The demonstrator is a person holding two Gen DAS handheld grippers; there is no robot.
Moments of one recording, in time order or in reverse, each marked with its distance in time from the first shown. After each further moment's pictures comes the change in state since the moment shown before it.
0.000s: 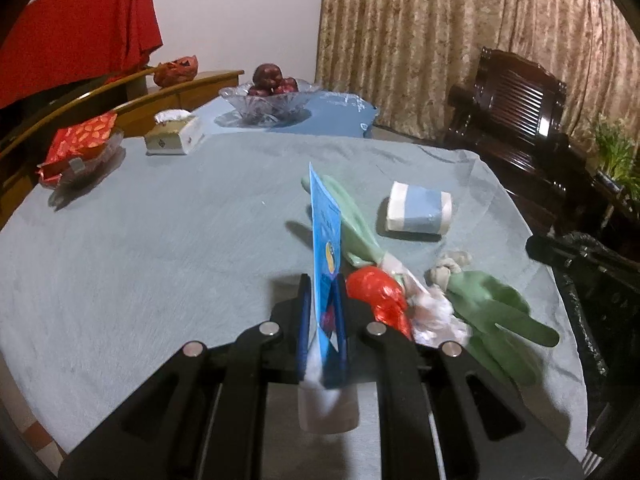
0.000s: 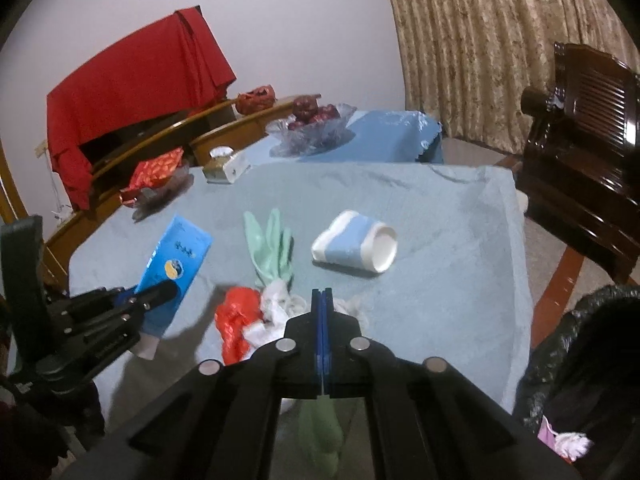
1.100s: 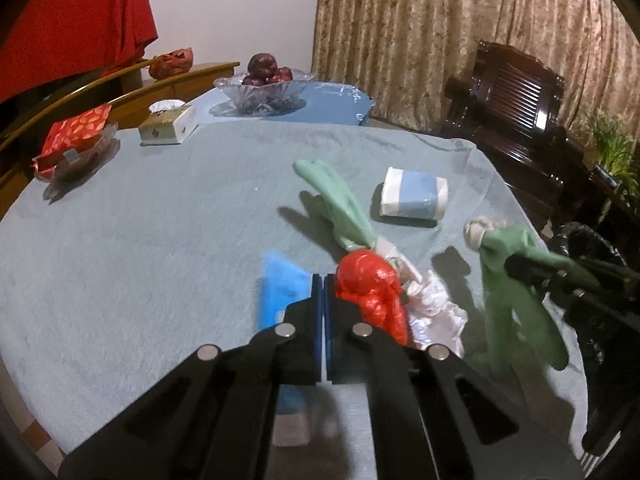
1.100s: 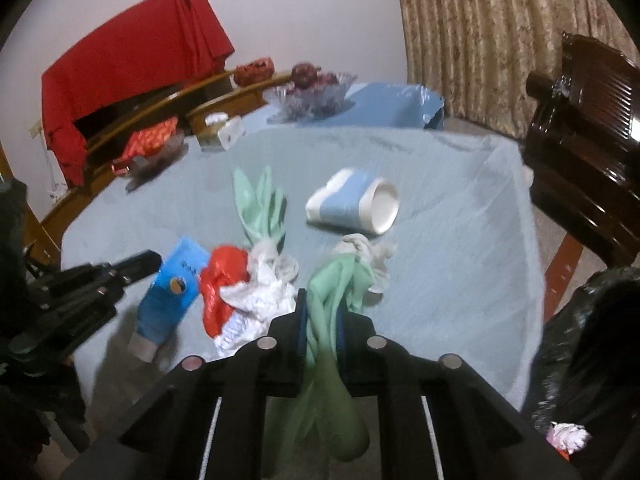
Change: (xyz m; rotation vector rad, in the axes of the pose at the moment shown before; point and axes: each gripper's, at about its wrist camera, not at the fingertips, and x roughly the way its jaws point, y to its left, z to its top) left arm 0.003 -0.004 -0.007 0.008 0.025 -0.011; right arm 0.003 0.003 -0.010 -0.041 0.045 -0.004
